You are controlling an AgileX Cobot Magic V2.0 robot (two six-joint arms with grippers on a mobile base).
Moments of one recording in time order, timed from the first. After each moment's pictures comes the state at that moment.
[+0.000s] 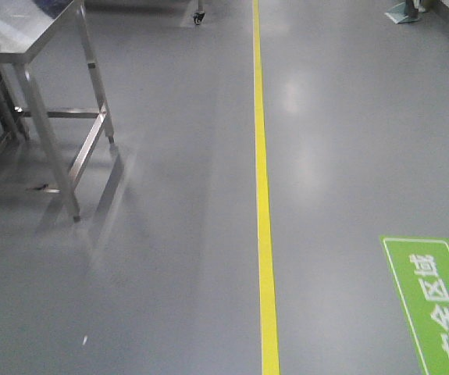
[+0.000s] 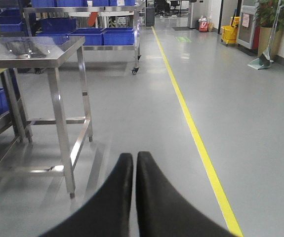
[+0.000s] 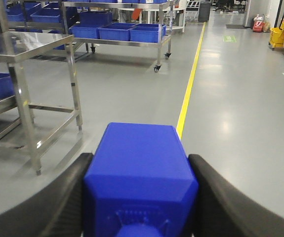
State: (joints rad) left arm -0.03 -0.02 0.03 0.03 0.19 -0.04; right arm 0.23 0.05 -0.30 -0.12 0.47 0.09
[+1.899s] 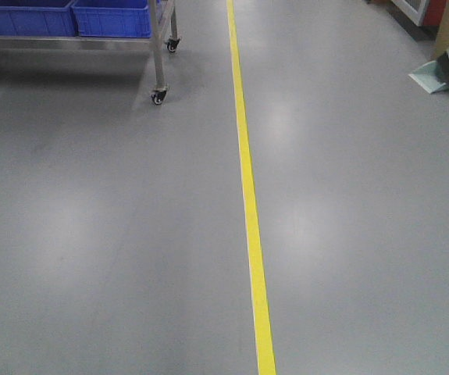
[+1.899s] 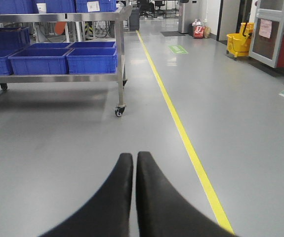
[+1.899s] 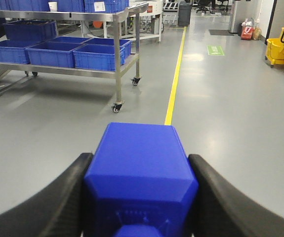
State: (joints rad) left arm -0.03 -0.02 0.03 0.03 0.19 -0.04; right arm 0.23 0.05 -0.30 -0.12 0.47 0.09
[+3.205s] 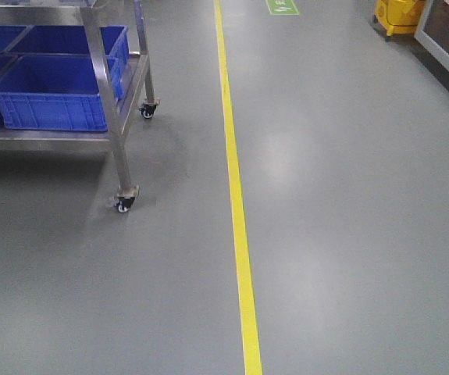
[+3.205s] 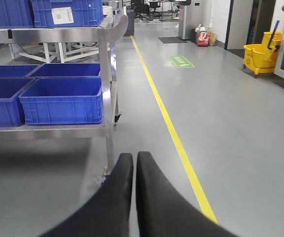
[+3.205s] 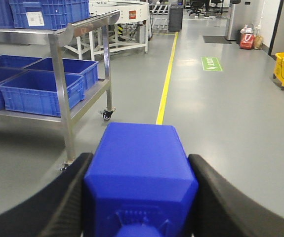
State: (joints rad) left arm -0.03 -0.02 0.03 0.03 0.19 -0.04; right arm 0.23 0.05 -0.30 -0.12 0.47 0.09
